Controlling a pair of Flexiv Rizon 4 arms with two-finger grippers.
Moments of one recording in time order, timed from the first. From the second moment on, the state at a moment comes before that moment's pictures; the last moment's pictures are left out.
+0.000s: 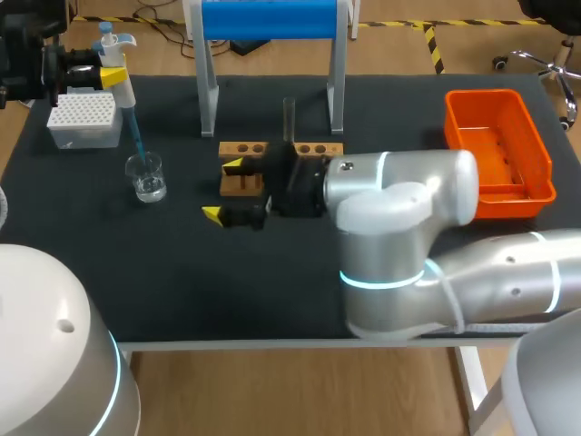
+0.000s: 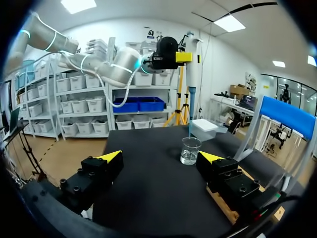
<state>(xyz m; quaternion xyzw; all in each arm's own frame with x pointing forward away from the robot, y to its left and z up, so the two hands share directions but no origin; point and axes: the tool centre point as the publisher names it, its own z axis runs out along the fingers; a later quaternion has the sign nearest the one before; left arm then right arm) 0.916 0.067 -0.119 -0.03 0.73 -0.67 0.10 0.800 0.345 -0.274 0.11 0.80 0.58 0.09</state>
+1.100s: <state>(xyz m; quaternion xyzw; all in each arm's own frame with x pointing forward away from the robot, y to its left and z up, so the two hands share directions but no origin) 0.916 0.067 -0.119 -0.03 0.73 -0.67 0.10 0.806 0.346 -0.299 0.17 0.81 0.55 0.15</state>
